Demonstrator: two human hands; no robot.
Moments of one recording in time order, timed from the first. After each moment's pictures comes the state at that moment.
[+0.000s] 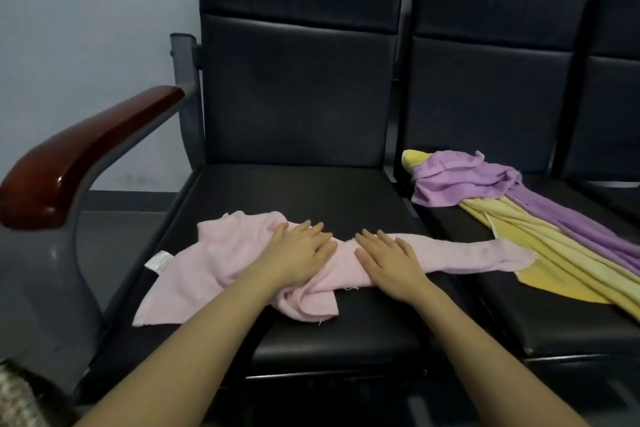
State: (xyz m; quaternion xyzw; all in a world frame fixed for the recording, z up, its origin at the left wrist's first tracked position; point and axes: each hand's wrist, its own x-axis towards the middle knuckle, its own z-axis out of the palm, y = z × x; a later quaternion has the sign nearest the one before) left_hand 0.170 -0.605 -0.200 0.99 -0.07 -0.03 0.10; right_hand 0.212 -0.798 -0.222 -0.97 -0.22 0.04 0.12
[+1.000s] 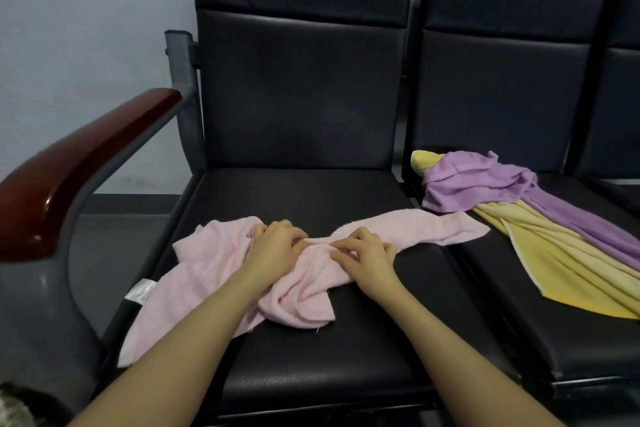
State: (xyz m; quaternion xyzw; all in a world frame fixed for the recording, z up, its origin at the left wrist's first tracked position) left_hand 0.201 -0.557 -0.212 0.97 0.00 0.09 0.21; right_hand 0.225 -0.739 -0.224 -0.93 -0.19 -0.03 0.32
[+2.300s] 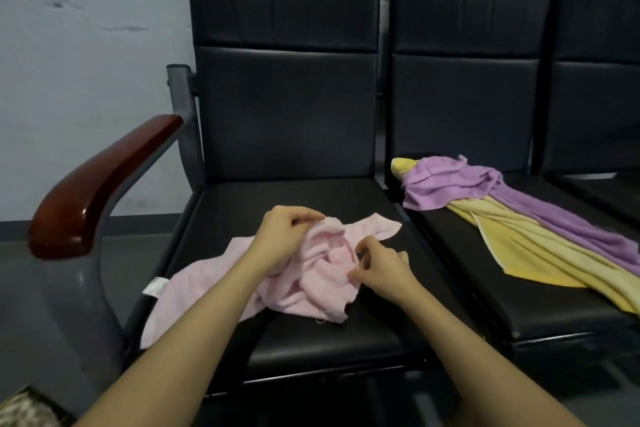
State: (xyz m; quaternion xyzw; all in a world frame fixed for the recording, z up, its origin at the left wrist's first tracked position) left_hand 0.151 -0.588 -0.143 0.86 -0.01 0.11 0.50; right_hand 0.174 -0.781 -0.186 -0.96 -0.14 0.03 0.26
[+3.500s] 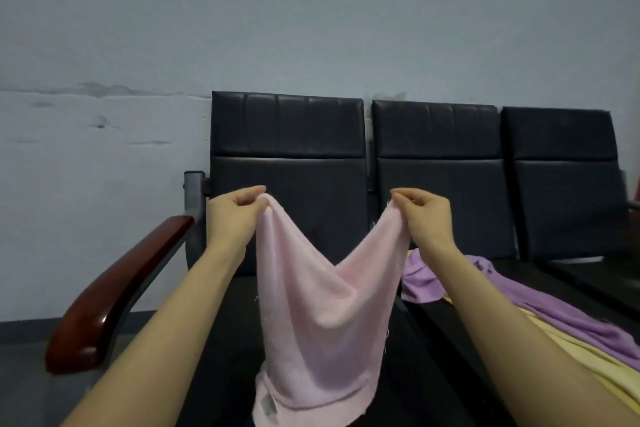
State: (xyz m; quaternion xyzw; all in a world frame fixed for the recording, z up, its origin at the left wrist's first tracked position) left_hand 0.152 -0.549 0.017 0.68 0.08 0.35 0.64; right_hand 0.209 -0.797 0.013 -0.72 -0.08 -0.26 0.64
